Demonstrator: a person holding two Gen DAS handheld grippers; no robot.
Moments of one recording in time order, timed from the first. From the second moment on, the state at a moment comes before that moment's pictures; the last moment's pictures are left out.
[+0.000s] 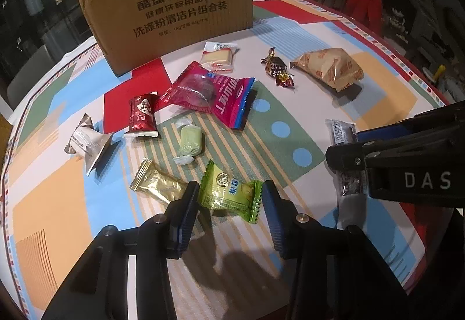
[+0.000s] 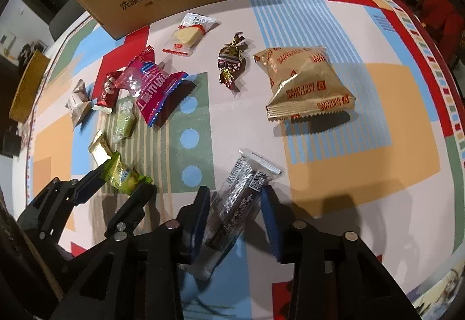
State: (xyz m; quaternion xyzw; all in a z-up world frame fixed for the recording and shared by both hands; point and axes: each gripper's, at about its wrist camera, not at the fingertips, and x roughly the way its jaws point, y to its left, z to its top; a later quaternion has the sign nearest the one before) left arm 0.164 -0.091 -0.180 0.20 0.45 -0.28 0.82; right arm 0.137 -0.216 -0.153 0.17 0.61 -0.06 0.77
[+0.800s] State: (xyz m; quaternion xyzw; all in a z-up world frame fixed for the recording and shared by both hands) left arm 0.154 -0.086 -0.160 0.17 0.45 -0.26 0.84; right arm 0.124 -0.221 -0.131 0.15 0.58 -0.06 0.80
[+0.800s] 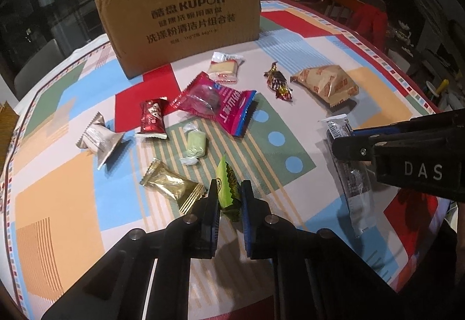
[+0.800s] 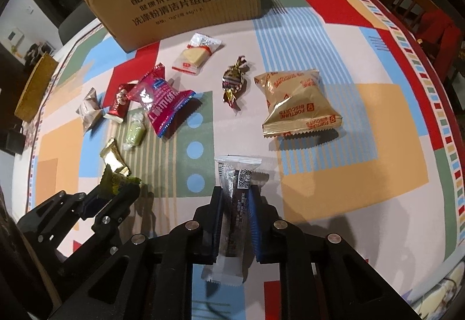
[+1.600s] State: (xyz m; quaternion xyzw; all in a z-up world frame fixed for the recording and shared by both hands) left arm 0.145 -0.074 -0.096 0.12 0.42 -0.21 0.88; right arm 0.111 -0.223 -0.063 0.11 0.51 -0.05 0.85
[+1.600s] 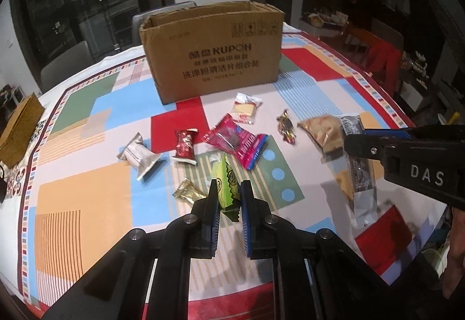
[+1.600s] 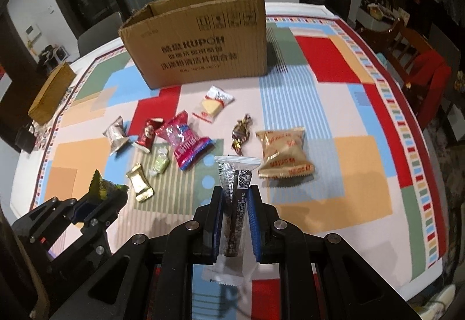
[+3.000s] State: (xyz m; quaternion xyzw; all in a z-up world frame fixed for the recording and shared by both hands) left arm 0.241 -0.074 0.005 0.06 0.33 -0.16 0.93; right arm 0.195 -0.217 0.052 0.02 0.37 -0.04 0.93
